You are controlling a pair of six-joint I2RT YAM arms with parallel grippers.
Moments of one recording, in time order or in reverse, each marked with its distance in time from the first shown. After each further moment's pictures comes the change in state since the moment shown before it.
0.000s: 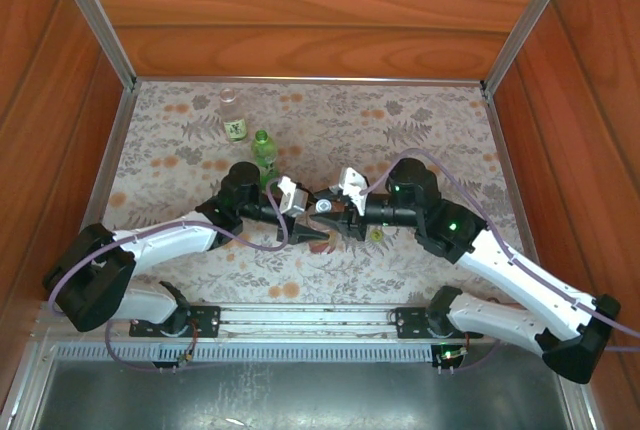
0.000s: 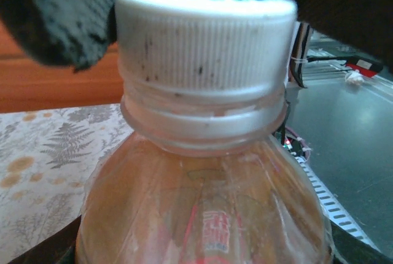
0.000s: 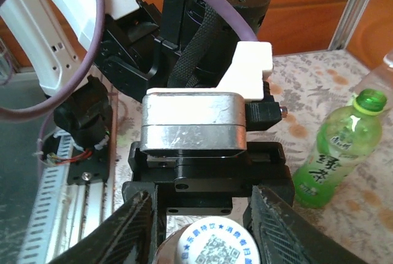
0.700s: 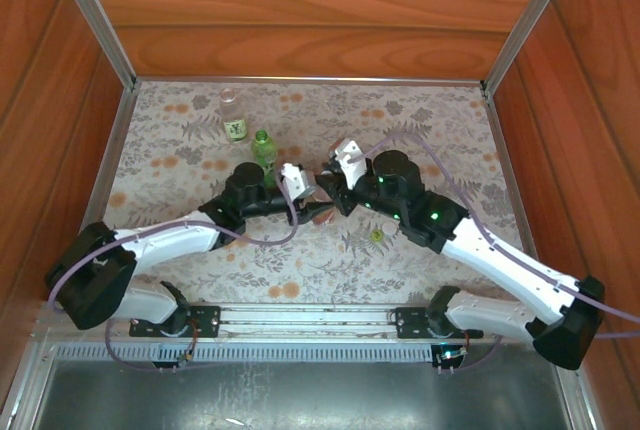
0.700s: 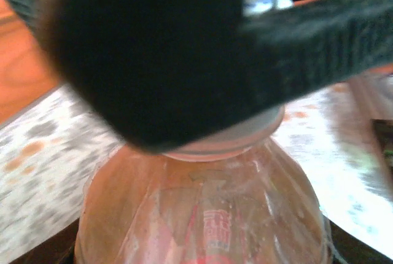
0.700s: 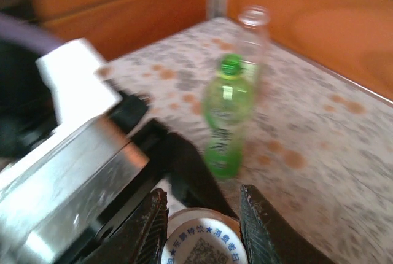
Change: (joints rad) left arm -0.061 0.034 0.035 -0.023 -0.606 0.023; right arm -0.003 0.127 0.012 0.109 0.509 0.247
